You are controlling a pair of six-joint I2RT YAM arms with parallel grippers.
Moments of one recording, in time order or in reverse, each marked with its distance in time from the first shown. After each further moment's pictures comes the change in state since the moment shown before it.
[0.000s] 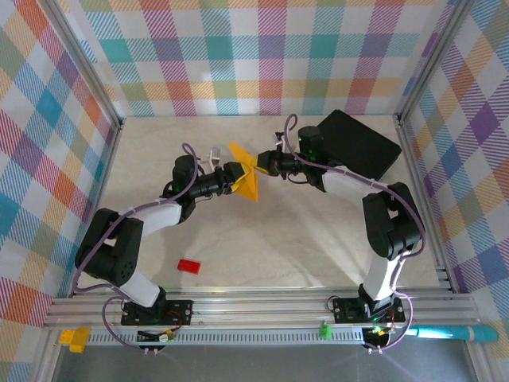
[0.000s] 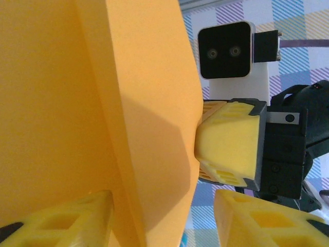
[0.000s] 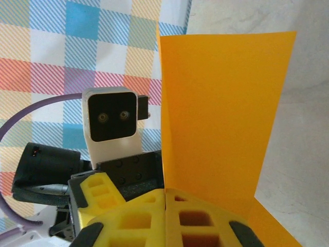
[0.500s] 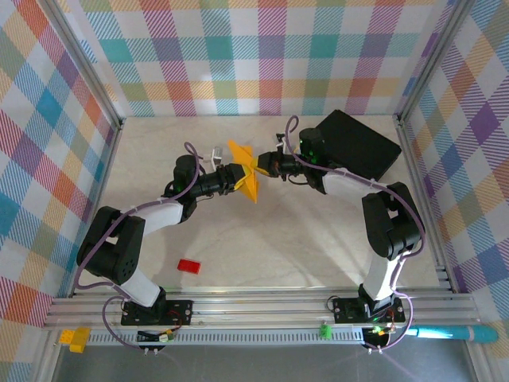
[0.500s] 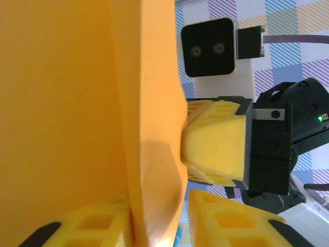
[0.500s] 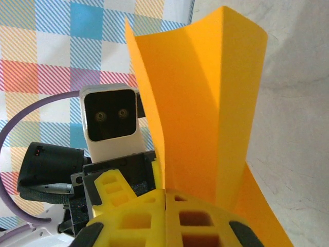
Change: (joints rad) left arm -0.006 0.012 0.003 0.035 0.021 -0.021; right arm -0.010 0.000 -0.034 0.055 -0.014 0.048
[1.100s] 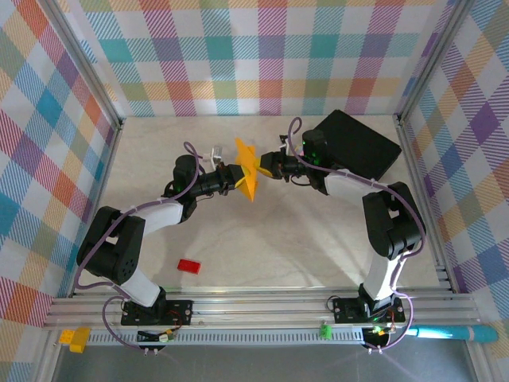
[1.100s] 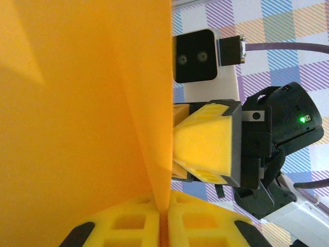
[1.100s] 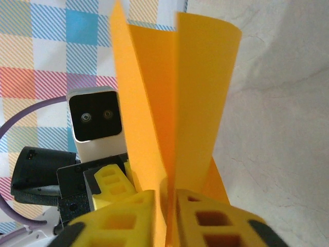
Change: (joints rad) left arm 0.000 0.000 0.000 0.013 -0.009 -0.004; right arm -0.022 0.000 -0.025 0.008 0.000 0.001
